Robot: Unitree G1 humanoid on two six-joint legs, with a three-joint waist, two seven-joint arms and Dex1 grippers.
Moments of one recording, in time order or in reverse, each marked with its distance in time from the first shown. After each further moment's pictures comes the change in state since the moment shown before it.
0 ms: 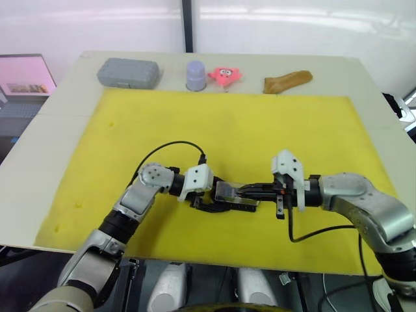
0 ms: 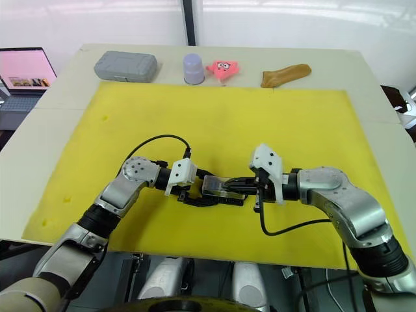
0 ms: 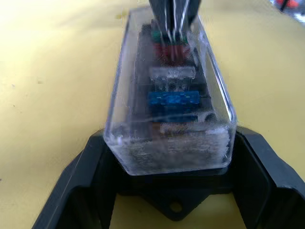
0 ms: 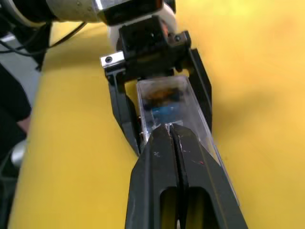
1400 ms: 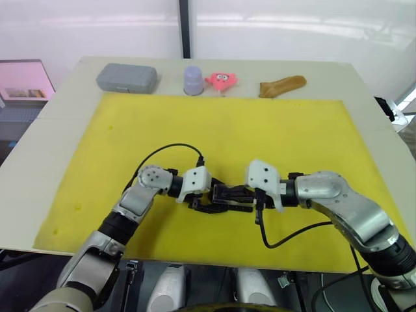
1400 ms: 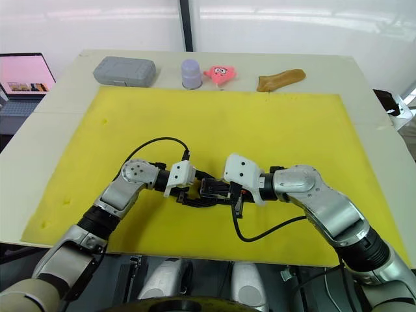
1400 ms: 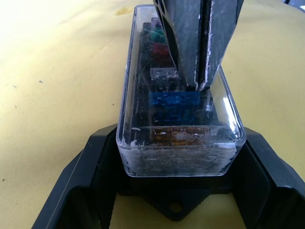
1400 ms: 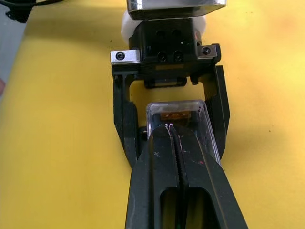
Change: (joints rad) left arm 0.012 -0.001 -0.001 0.019 0.008 -0.010 0.012; right arm -0.115 0.050 0.202 -0.048 -0.137 0.016 -0.087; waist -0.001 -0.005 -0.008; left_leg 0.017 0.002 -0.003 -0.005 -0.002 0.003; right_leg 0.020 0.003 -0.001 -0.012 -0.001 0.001
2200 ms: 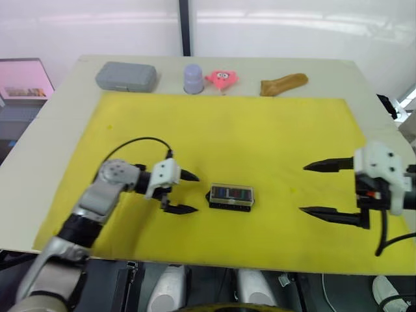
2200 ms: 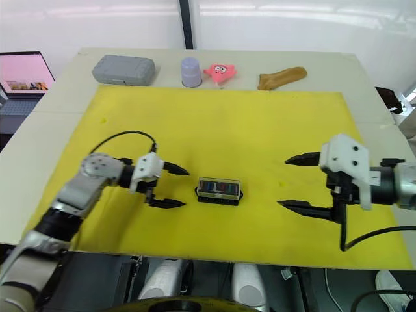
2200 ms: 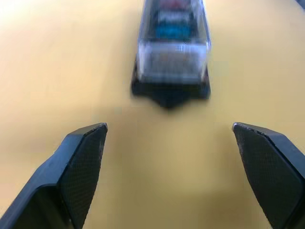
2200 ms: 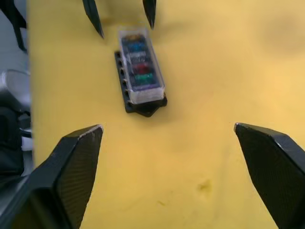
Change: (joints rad) left arm 0.107 0.347 0.189 -0.244 -0.184 0.239 -0.127; right arm 0.409 -0.366 -0.886 -0.088 0.273 0.051 0.387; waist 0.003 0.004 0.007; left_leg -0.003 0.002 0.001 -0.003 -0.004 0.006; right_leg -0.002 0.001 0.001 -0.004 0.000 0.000
